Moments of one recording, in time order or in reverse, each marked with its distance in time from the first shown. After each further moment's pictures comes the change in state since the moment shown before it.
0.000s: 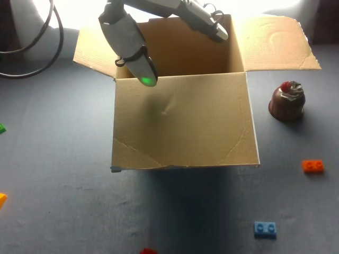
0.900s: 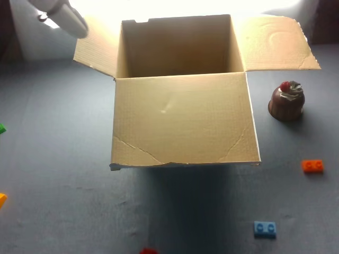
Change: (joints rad) left arm -0.152 0.099 0.183 0.074 -0.141 -0.012; right arm -0.105 -0.089 0.139 0.089 -0.125 0.072
